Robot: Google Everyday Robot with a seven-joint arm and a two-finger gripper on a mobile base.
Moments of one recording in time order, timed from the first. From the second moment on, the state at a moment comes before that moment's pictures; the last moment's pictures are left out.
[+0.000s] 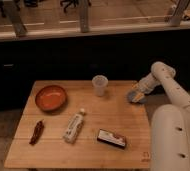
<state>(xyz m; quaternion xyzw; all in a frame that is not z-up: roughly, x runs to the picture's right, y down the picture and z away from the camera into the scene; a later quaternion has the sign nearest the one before) 0.279 0.056 0.951 -0.30 -0.19 0.11 0.93</state>
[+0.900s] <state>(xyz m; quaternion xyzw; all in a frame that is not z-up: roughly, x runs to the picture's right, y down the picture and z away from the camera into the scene) 0.246 0.023 0.931 -0.29 -0.23 0.08 0.93</state>
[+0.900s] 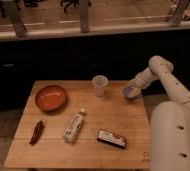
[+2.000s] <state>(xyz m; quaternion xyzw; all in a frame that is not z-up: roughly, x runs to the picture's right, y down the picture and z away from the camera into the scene) 0.198 -0.050 0.896 -0.25 -0.27 0.04 0.93</state>
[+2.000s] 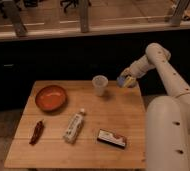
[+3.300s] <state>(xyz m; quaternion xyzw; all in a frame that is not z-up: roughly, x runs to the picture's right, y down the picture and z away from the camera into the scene) 0.152 -0.089 0.872 -0.24 -0.33 0.00 0.91</state>
